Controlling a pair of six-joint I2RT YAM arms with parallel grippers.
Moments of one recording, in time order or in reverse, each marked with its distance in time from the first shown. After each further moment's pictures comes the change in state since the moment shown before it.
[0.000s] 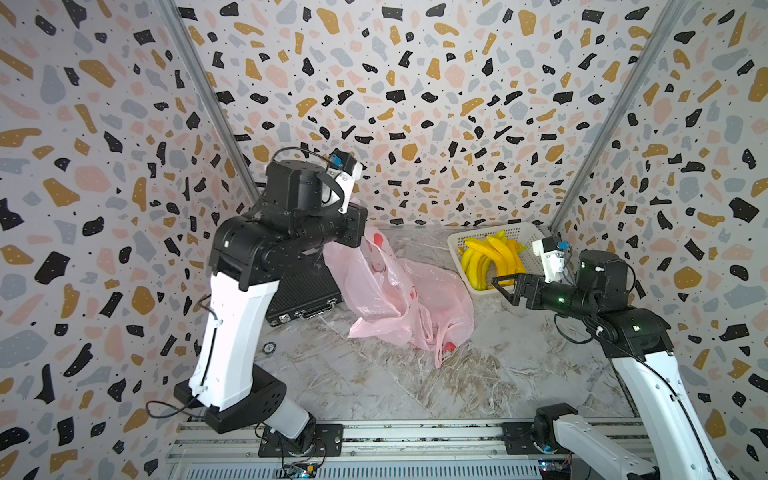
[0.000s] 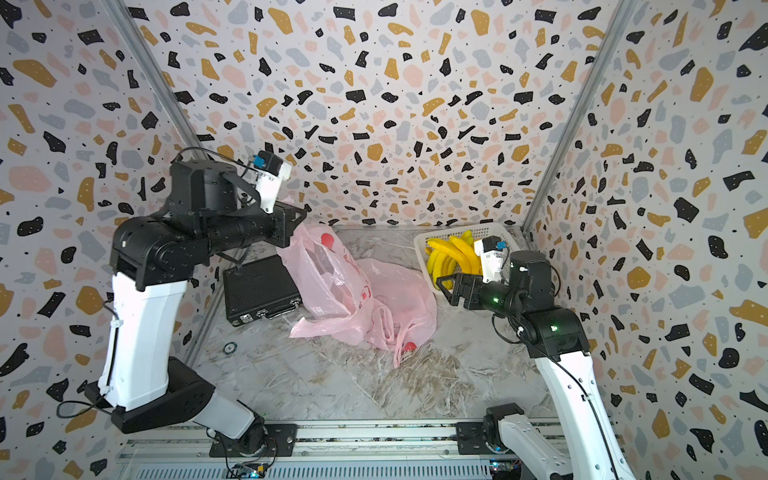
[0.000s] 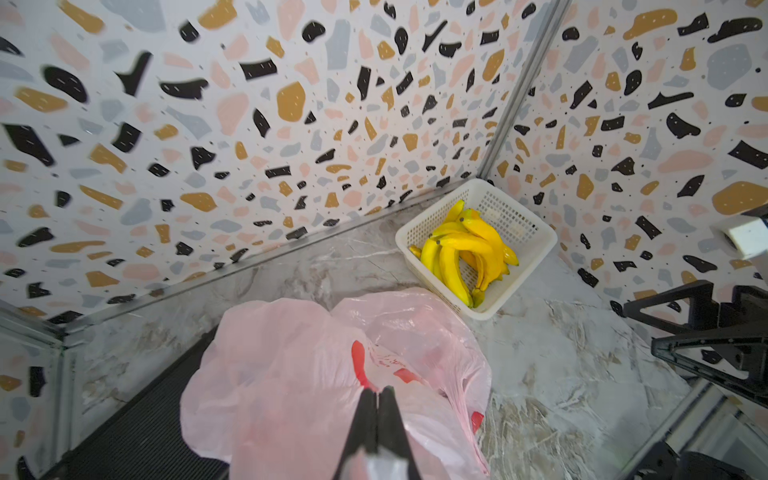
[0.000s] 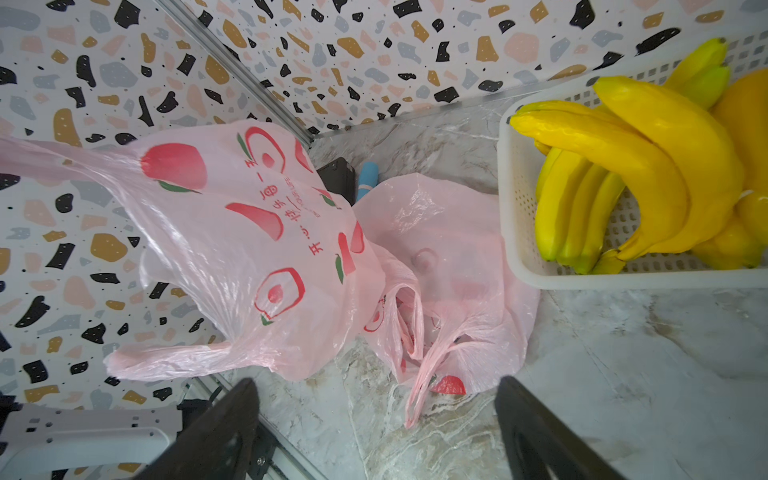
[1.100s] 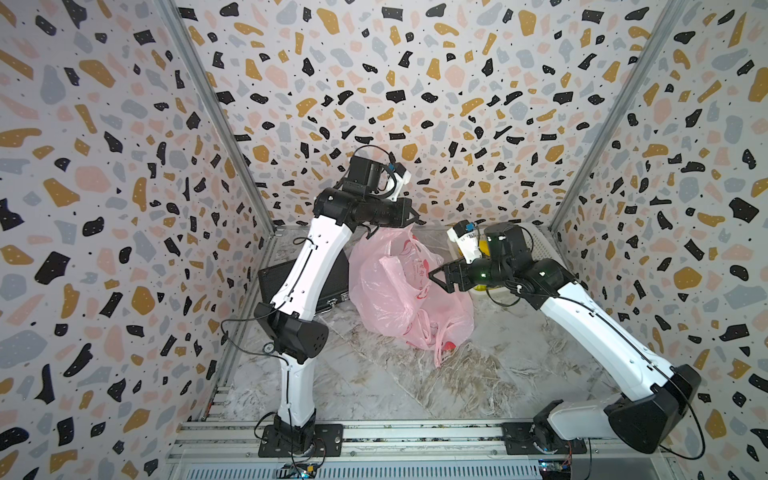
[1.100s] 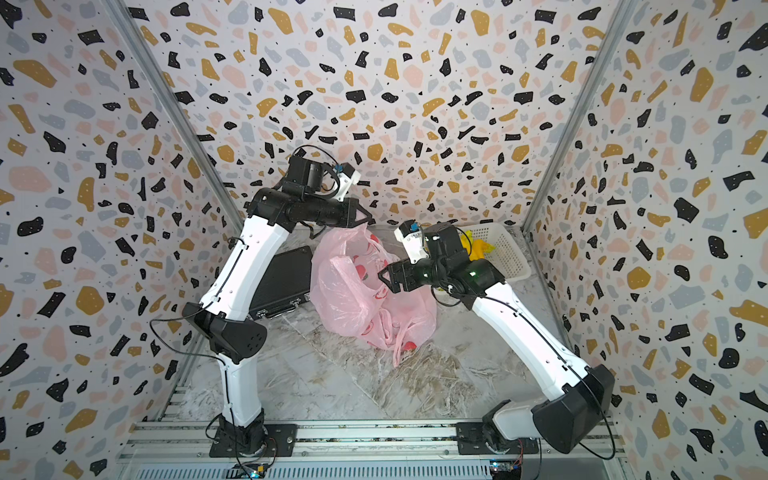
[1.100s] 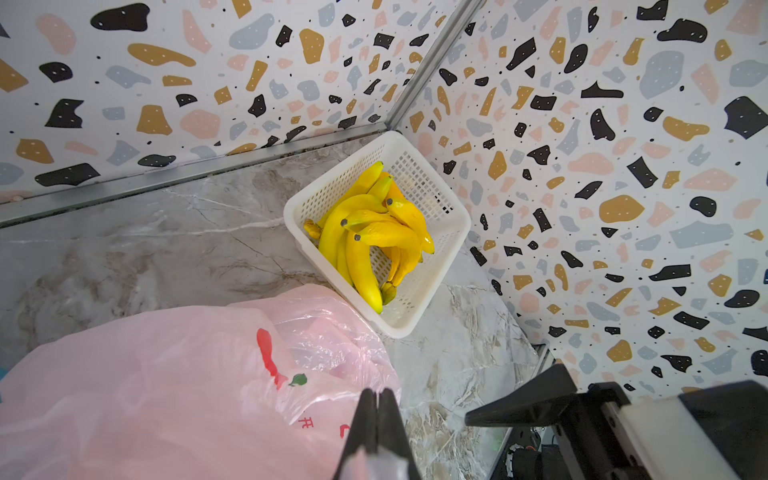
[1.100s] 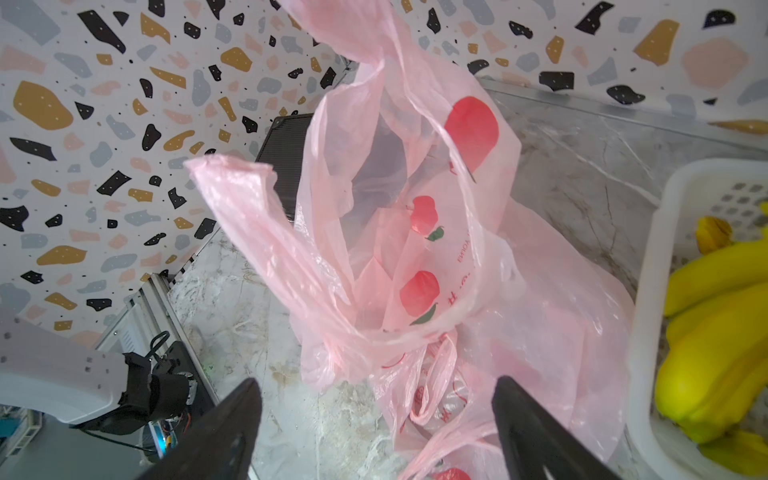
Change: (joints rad) left arm 0.073 0.417 0.045 0.238 0.446 -0.159; right arm 0.401 0.457 0.204 0.186 0.192 -0.195
